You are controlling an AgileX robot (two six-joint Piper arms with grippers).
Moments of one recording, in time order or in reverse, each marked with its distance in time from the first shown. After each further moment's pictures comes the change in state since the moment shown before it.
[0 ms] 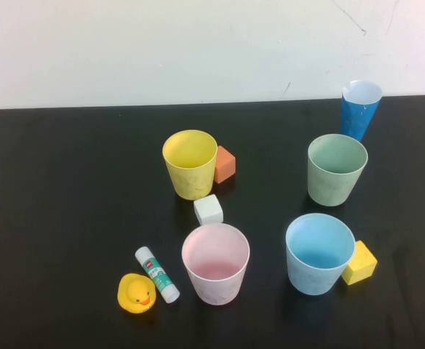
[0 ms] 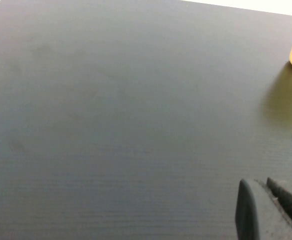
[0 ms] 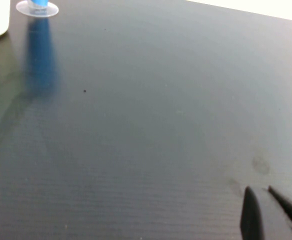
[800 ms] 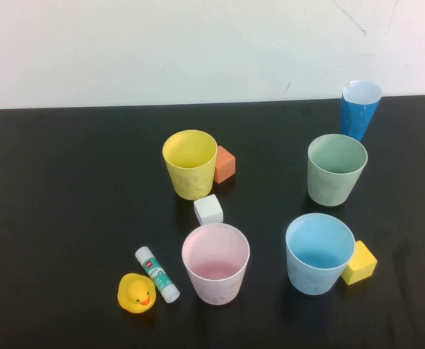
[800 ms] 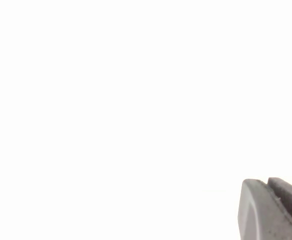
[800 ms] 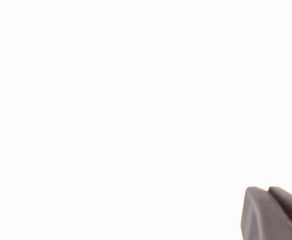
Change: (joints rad) right arm 0.000 0.000 0.006 -0.010 -0.919 0.000; left arm 0.000 -0.002 0.002 0.146 -0.789 0.000
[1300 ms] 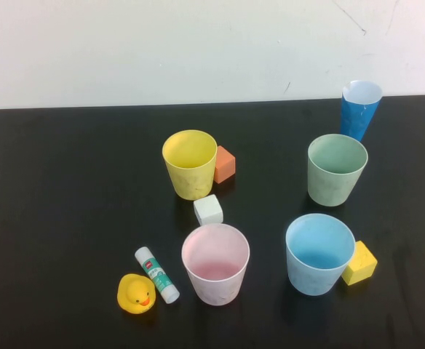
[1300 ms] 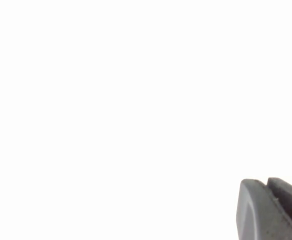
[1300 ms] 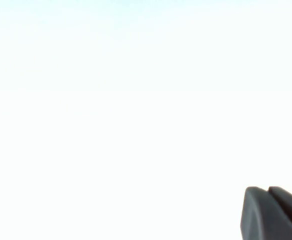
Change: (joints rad) right arm 0.000 0.000 -0.059 0.027 -0.177 -0.152; left arm 0.000 0.000 -0.030 -0.196 -0.083 0.091
